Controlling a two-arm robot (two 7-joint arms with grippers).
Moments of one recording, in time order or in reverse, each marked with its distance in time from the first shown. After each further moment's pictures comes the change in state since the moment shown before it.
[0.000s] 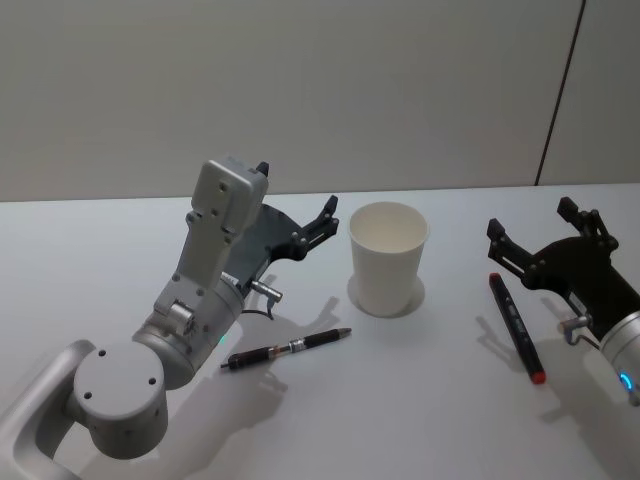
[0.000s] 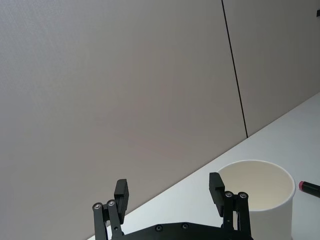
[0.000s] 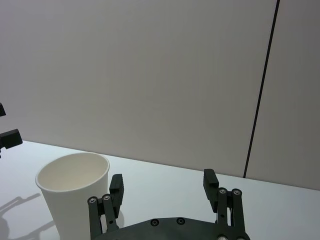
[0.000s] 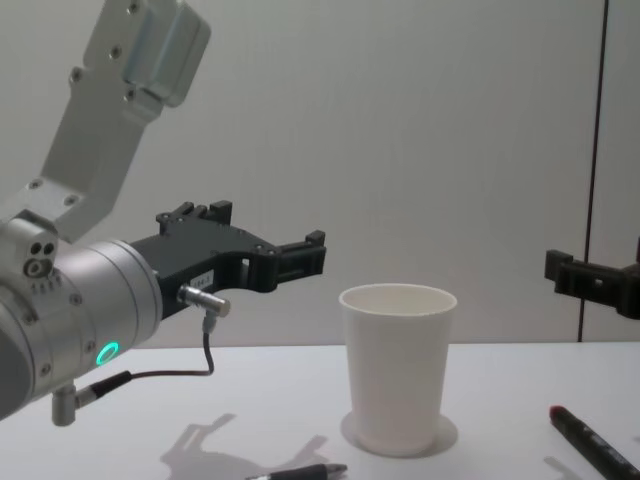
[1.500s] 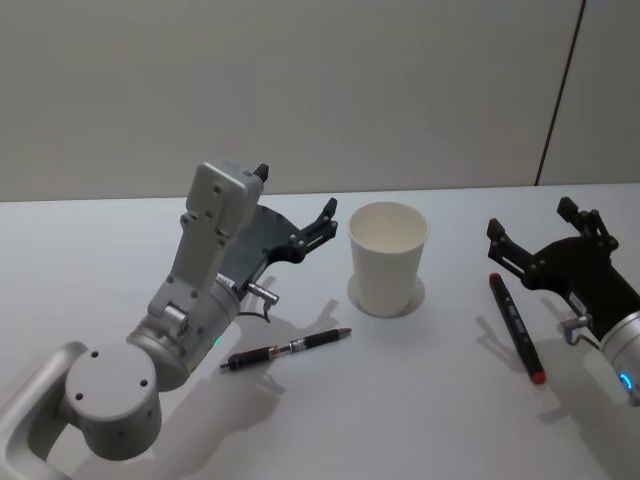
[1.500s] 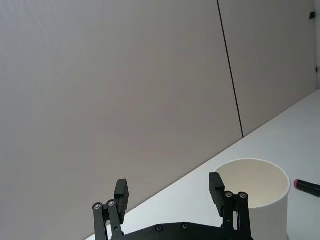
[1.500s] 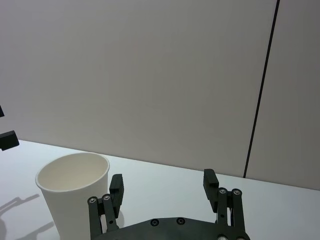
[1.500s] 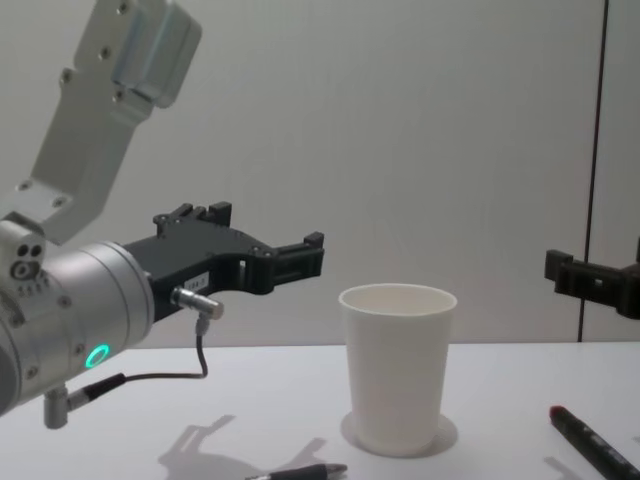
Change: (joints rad) left arm 0.007 0.008 -0.011 -0.002 -0.011 -0.010 -0.030; right arm 0.000 0.000 0.000 0.000 0.000 0.000 0.000
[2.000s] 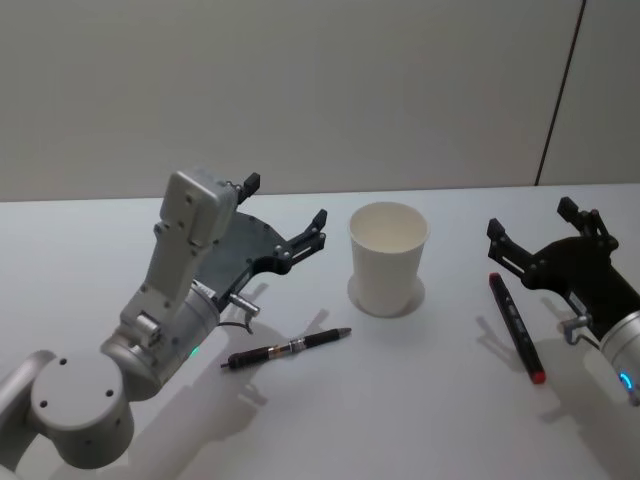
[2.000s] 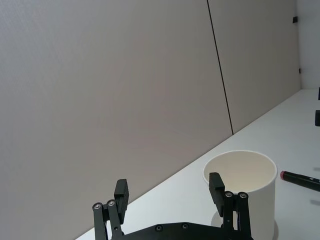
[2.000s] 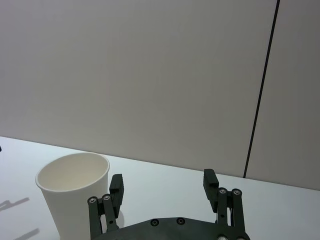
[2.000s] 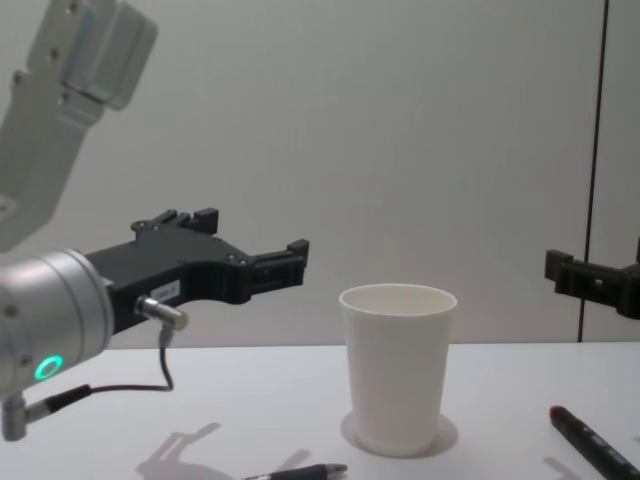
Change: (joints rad) left arm 0.033 0.051 -0.027 -0.025 -0.049 -0.022 -0.065; right arm 0.000 0.000 0.000 0.000 0.000 0.000 0.000
